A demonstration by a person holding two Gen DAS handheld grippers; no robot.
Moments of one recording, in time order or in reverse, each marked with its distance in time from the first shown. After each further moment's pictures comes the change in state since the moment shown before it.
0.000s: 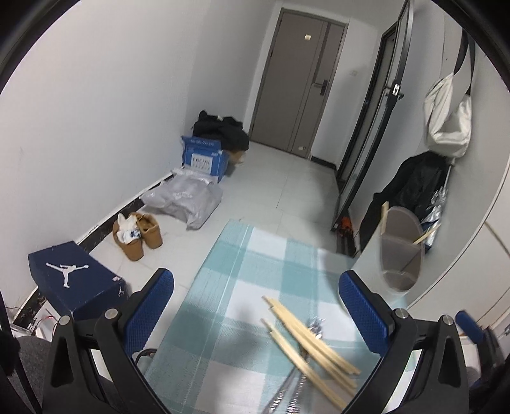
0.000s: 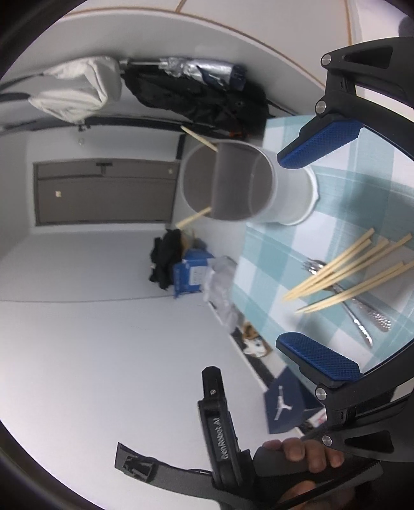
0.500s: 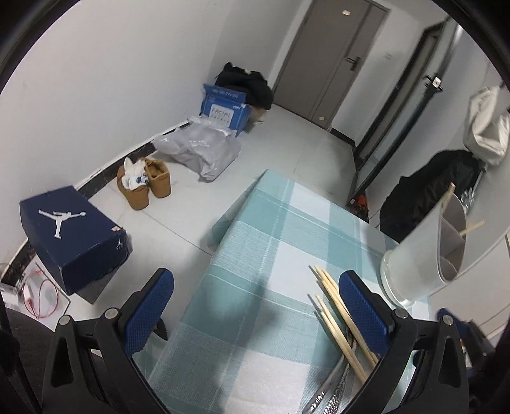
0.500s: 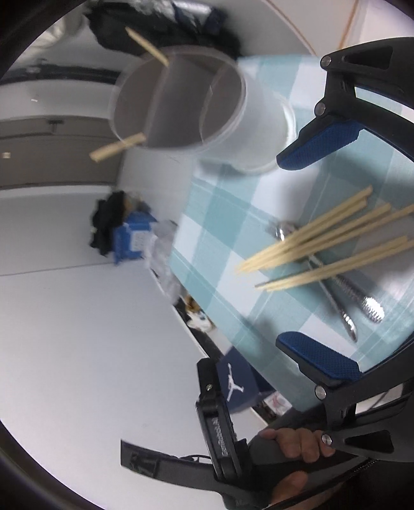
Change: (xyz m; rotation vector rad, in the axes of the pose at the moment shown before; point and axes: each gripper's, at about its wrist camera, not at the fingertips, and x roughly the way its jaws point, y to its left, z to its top) left arm 0.043 0.055 -0.012 -0.153 0.175 0.011; right arm 0.091 0.017 -0.012 -0.029 0.284 0.179
